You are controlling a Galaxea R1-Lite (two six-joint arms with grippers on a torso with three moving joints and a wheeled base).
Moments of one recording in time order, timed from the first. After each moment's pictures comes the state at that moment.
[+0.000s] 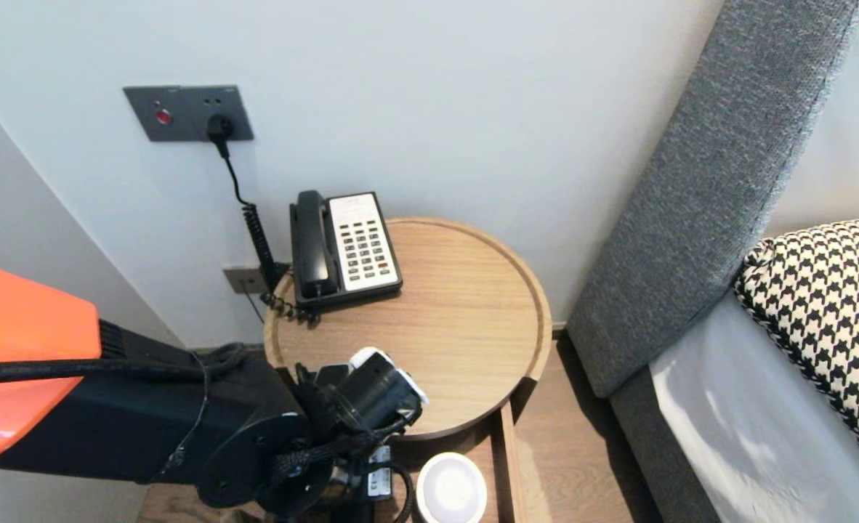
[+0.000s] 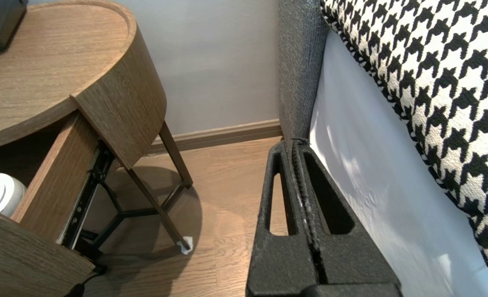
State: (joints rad) left arm -0.90 1.91 -0.99 0.27 0.29 -0.86; right arm 0.00 0.00 0.00 -0.05 -0.01 0.02
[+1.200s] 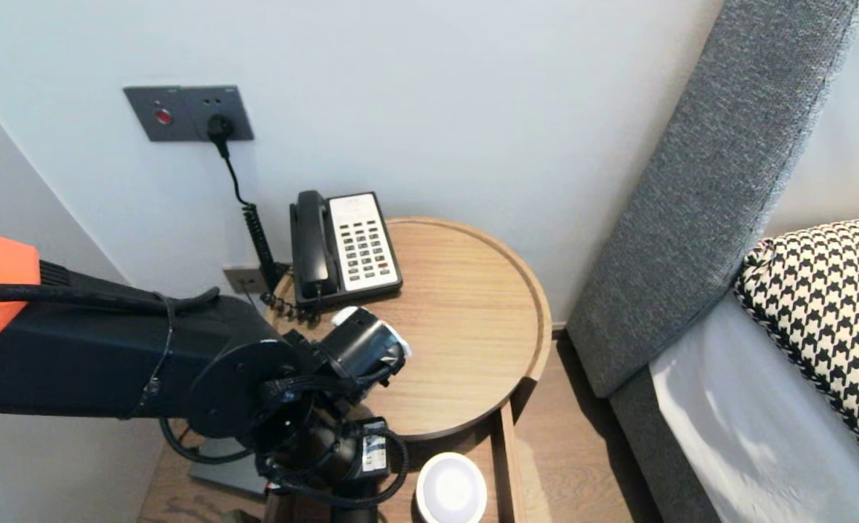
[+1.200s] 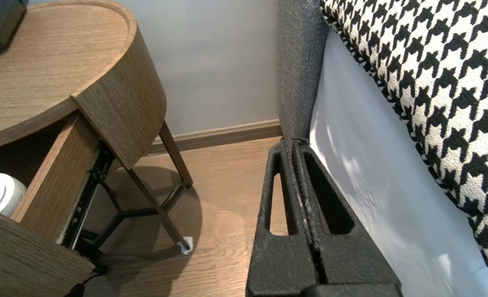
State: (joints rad) left arm -0.83 1.88 -1.13 0.47 0.09 -0.86; right arm 0.00 0.00 0.00 -0.05 -0.01 0.02
